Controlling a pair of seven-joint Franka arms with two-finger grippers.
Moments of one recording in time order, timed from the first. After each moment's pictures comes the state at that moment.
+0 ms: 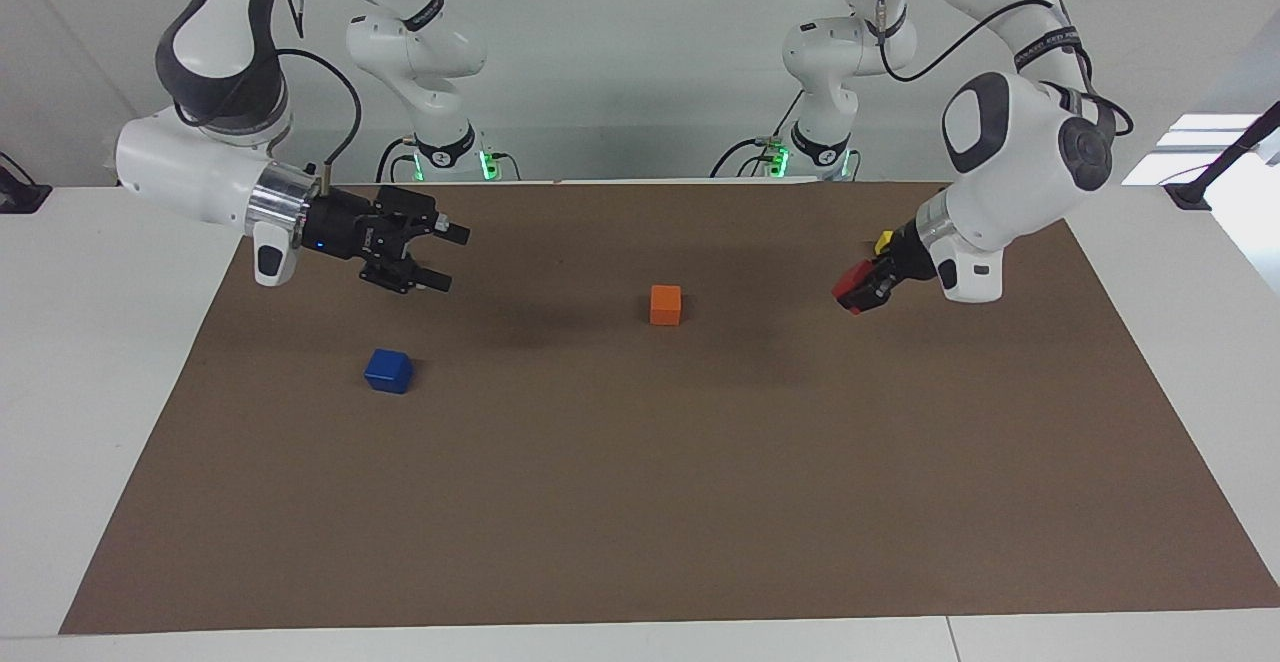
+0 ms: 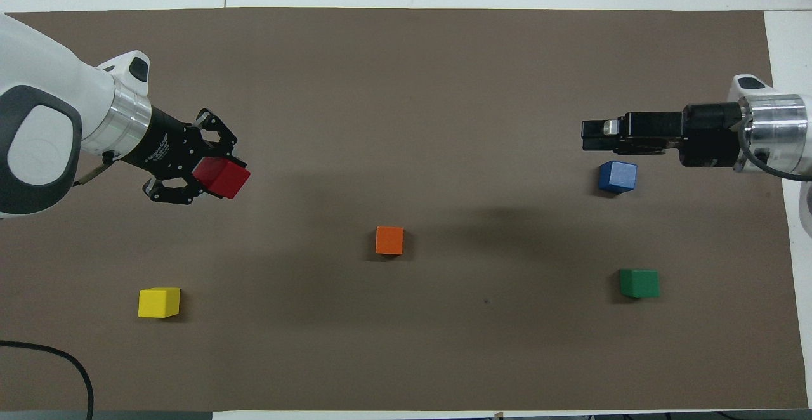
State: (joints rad) left arm 0.04 0.12 -0.22 -1.71 -0.45 1.68 -1.01; right arm -0.08 0.06 -0.02 -1.98 1.30 1.70 -0.51
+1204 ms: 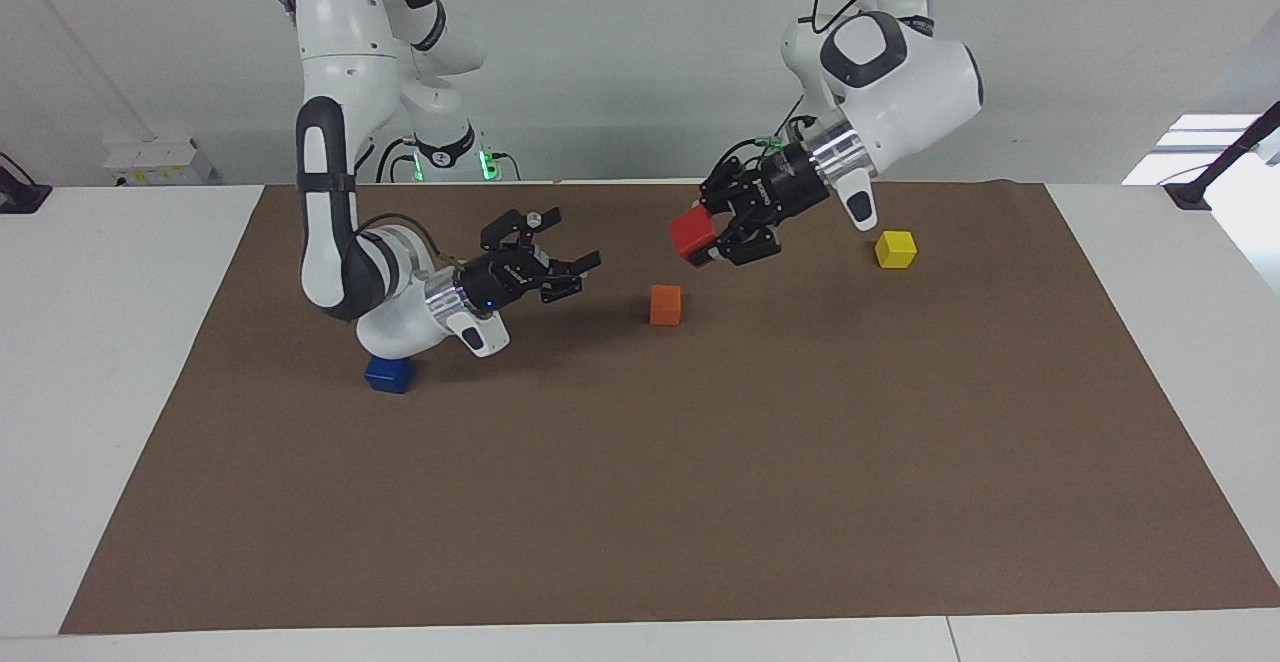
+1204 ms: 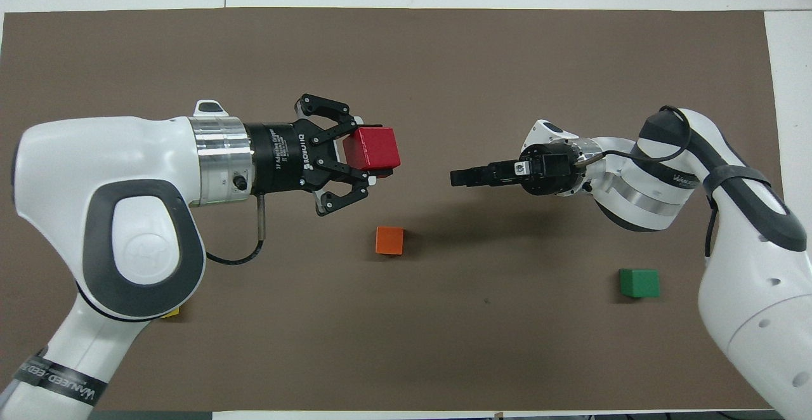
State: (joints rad) left arm -0.25 -0.03 -0.22 -1.96 -1.11 2.27 -1.58; right arm 0.11 0.47 -0.01 -1.99 1.91 1.12 -0.93
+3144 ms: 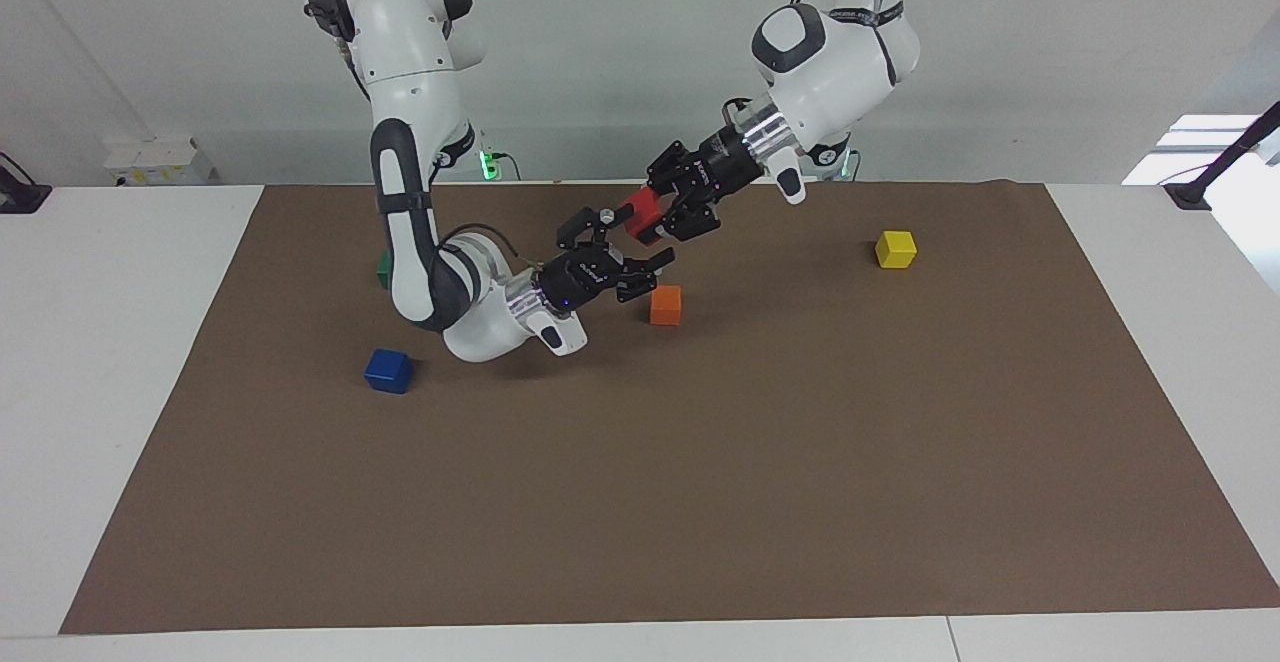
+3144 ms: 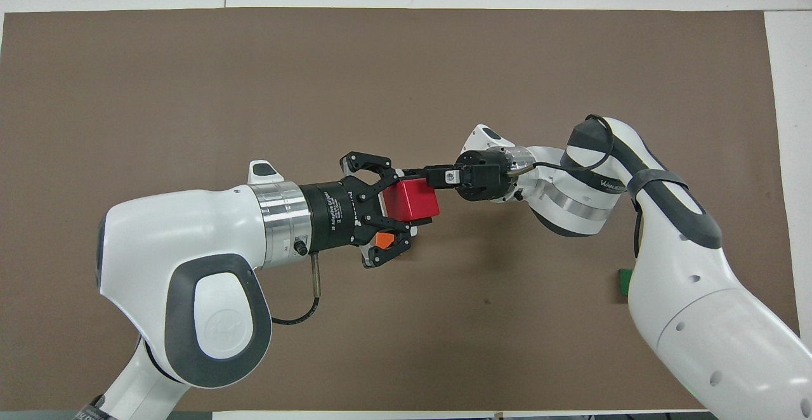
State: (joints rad) left arm -0.39 -0.11 -0.22 -2.11 -1.16 2.41 -1.58; right arm 0.27 0.53 0.00 -1.94 2.08 1.18 -1.04
